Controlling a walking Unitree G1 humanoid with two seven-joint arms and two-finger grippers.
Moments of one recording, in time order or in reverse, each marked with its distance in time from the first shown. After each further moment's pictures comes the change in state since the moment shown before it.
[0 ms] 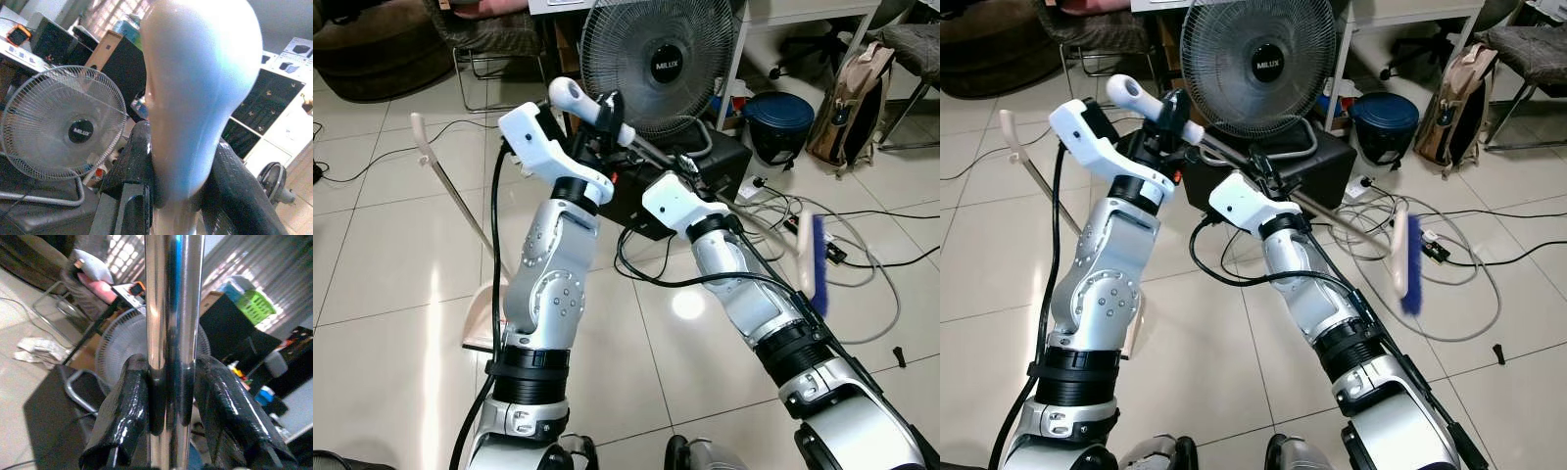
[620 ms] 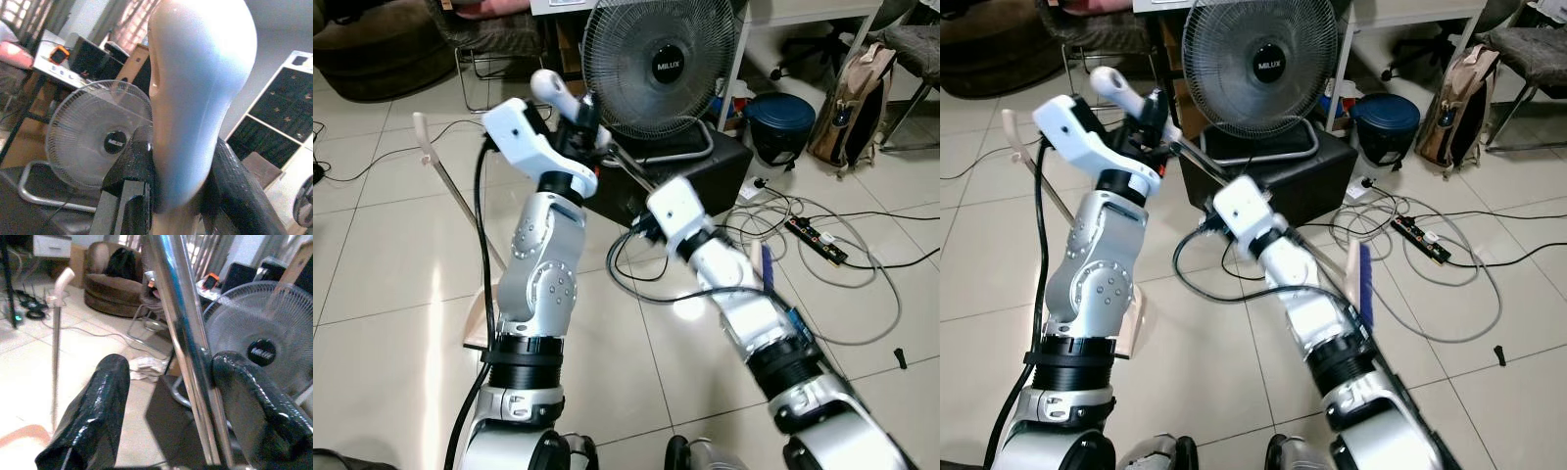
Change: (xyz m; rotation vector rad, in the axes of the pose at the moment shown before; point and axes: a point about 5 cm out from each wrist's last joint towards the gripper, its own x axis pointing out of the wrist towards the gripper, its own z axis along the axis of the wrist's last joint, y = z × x) left arm 0.007 0.017 0.004 0.084 -0.021 0.094; right arm -0.011 0.026 0.002 0.478 -0.004 0.288
